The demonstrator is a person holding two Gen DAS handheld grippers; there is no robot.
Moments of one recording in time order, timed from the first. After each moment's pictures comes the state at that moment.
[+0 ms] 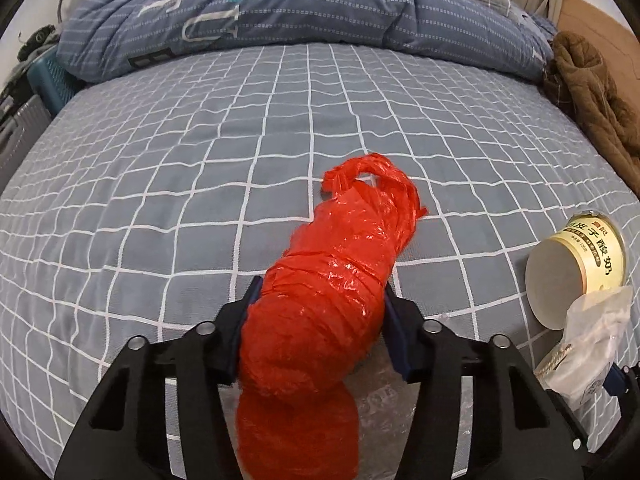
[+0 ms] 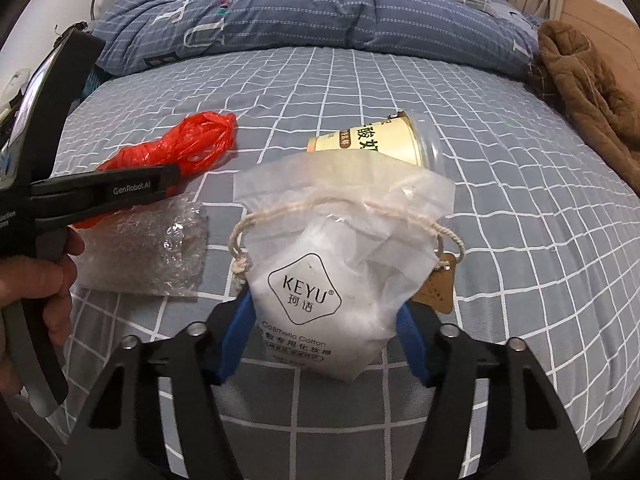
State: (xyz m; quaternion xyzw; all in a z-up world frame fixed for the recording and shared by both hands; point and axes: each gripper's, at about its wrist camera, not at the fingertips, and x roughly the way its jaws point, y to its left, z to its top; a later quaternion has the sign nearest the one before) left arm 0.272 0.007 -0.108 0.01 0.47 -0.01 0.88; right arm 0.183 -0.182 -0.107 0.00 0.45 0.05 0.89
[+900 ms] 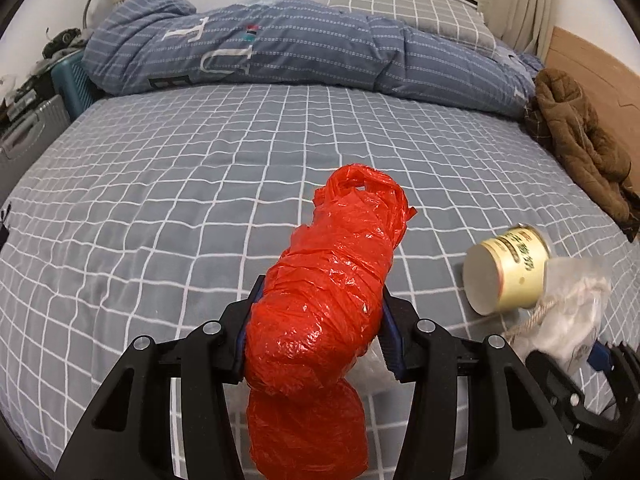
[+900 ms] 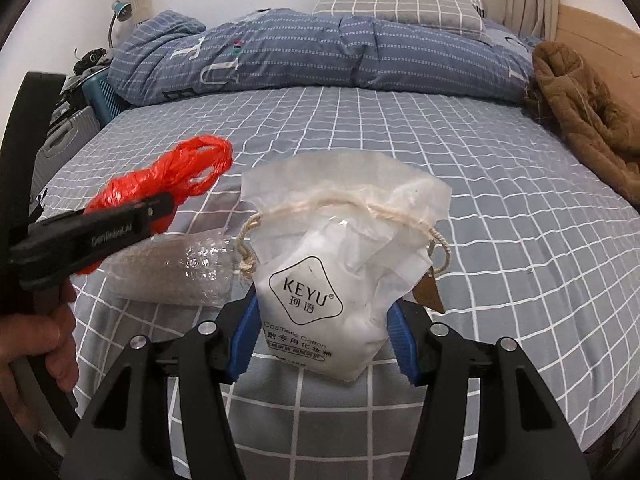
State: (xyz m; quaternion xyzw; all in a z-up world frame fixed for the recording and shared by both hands) left arm 0.206 -0.001 -0.058 -0.02 0.41 -0.02 0.91; right arm 0.150 -0.196 -0.065 0.01 0.39 0.06 0.92
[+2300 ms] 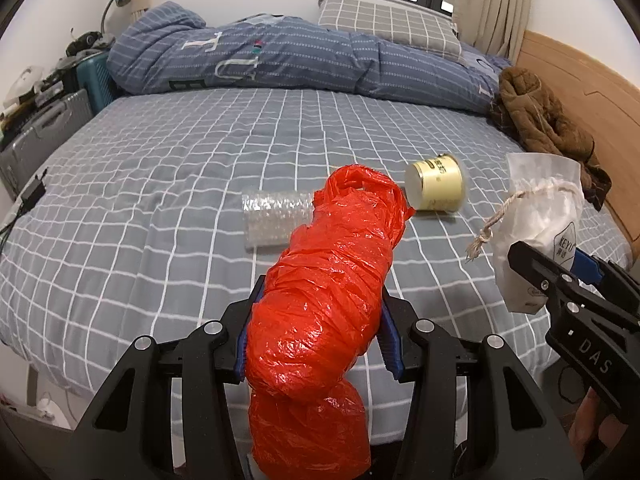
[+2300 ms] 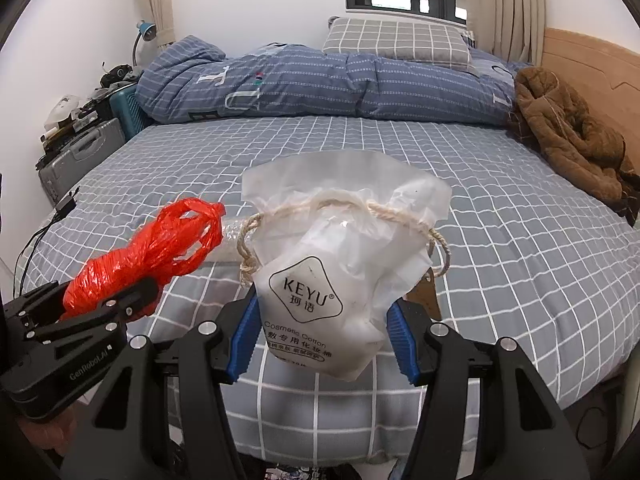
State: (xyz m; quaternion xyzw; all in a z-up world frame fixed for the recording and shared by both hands) left arm 0.030 -0.002 -0.032 -0.02 0.39 -0.03 0.92; right arm 0.032 -0.198 -0.026 0.01 0.34 0.07 0.94
